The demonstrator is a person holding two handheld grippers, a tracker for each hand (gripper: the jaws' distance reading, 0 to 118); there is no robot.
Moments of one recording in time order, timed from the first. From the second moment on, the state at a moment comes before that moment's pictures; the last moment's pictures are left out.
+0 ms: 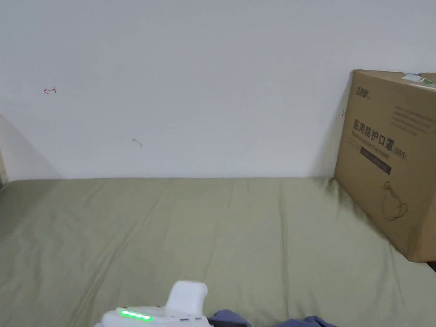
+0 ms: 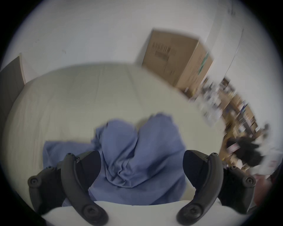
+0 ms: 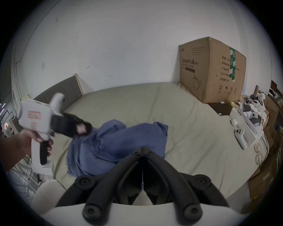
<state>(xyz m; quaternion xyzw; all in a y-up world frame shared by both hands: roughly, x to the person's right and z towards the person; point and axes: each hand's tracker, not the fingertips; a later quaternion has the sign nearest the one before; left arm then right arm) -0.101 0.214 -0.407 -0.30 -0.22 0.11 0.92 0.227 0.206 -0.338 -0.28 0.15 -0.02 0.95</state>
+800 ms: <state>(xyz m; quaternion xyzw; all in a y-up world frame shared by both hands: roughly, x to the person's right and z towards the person) -0.183 0.285 -0.206 0.02 0.04 0.05 1.00 0.187 0.251 -0.273 -0.07 0.17 -0.02 0.98</state>
